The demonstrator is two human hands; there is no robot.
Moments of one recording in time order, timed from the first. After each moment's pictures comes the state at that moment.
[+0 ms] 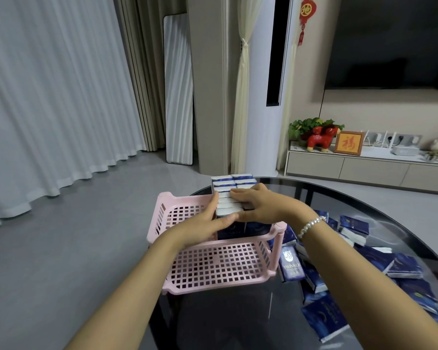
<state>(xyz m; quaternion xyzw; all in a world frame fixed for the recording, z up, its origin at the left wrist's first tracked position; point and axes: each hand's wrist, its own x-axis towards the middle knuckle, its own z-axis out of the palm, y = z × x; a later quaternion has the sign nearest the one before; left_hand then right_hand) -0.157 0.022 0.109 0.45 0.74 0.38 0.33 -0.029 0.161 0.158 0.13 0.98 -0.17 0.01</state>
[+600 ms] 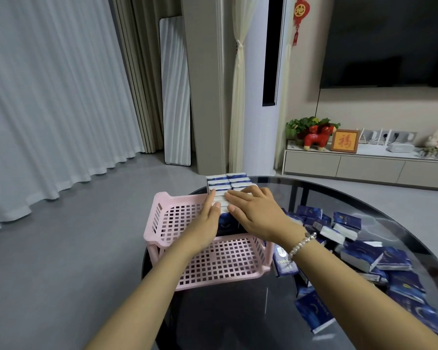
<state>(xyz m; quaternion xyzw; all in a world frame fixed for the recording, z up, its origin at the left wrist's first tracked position) -0.124 0.029 0.102 0.39 0.78 0.43 0.21 -0.019 0.153 0.117 0.12 0.97 0.00 -0.19</state>
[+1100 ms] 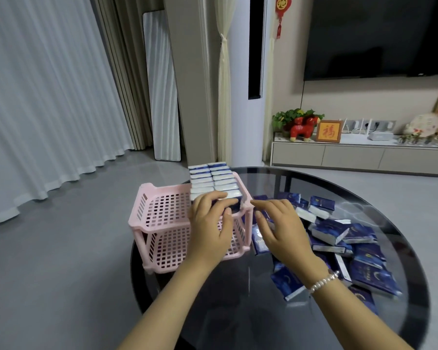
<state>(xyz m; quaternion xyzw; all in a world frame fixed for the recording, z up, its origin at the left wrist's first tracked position) -0.046 0.025 0.077 0.51 0.68 0.48 -0.19 0.083 0.134 0.074 0.21 0.88 -0.13 -0.40</state>
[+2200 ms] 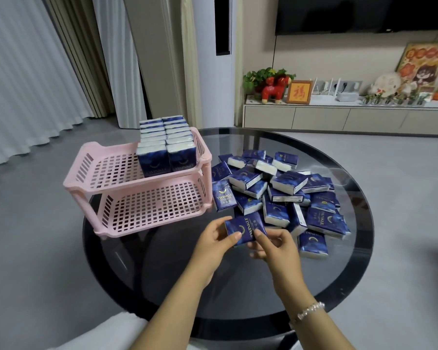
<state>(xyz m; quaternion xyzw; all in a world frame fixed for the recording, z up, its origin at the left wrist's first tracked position) 0.035 0.043 -0.039 0.29 0.60 0.63 0.41 0.161 0.099 -0.035 0.41 0.46 -0.66 -0.43</state>
